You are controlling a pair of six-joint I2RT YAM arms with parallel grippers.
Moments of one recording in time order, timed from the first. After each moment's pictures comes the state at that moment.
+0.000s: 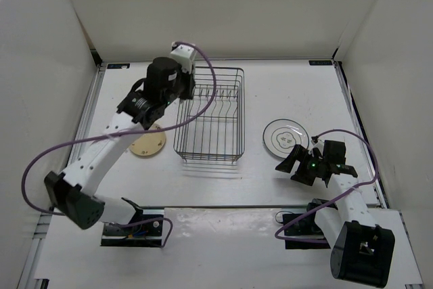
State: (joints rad) left arm -0.58 1.41 1.49 -0.42 -0.09 -0.13; right arm -0.14 0.87 0.33 -0.53 -0.60 0.33
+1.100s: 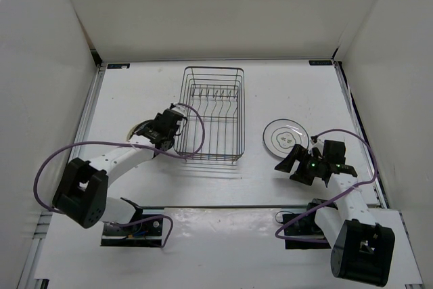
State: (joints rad) left arm -0.53 1.35 0.78 -0.35 -0.60 0.16; right arm -0.14 0.88 0.33 -0.51 -0.62 0.33
